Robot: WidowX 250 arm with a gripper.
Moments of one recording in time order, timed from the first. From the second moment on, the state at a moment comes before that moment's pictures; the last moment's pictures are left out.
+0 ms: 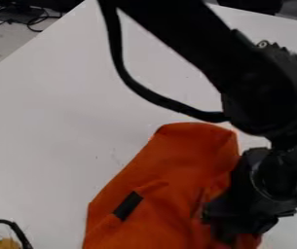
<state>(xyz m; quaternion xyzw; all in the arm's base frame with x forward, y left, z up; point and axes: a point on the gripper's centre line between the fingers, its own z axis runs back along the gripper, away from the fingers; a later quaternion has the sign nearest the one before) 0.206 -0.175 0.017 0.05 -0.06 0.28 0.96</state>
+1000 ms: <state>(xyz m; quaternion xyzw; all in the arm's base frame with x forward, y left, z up) 0.245 -0.163 0.106 -0.05 -0.08 0.26 0.96</state>
